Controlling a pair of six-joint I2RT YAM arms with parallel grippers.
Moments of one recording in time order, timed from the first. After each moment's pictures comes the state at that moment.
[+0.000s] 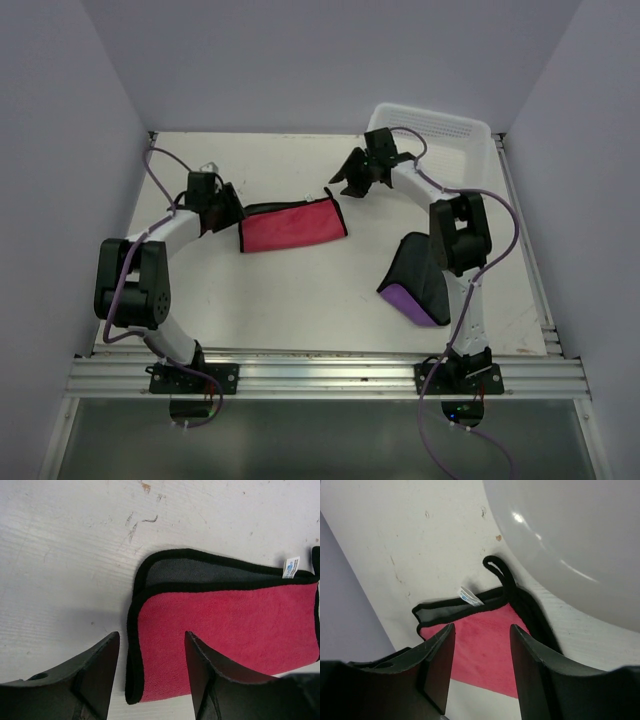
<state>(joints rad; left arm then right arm) -0.07 1.66 0.99 -0.15 0.09 -0.50 0.35 2.24 1.81 -0.41 -0.26 0.98</state>
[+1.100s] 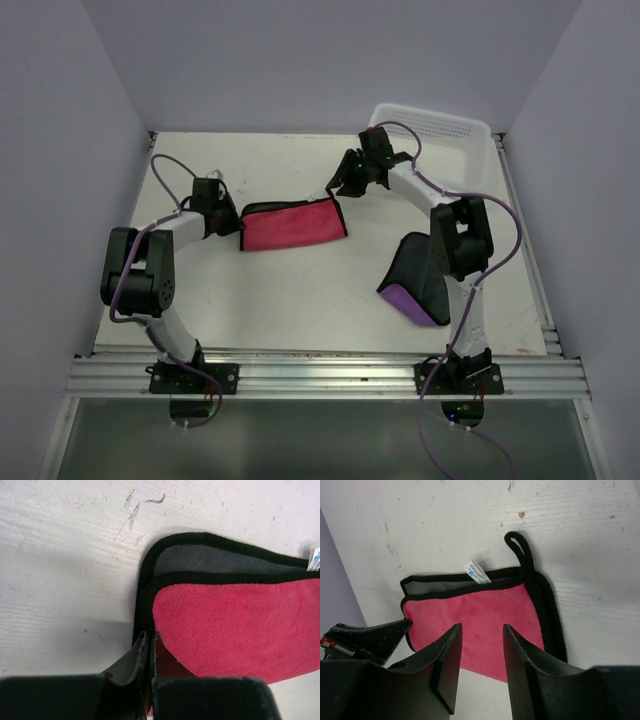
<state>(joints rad) -0.07 1.75 0.96 -0.08 0.14 -0.50 0.39 2.19 1.79 -0.44 -0.27 0.80</state>
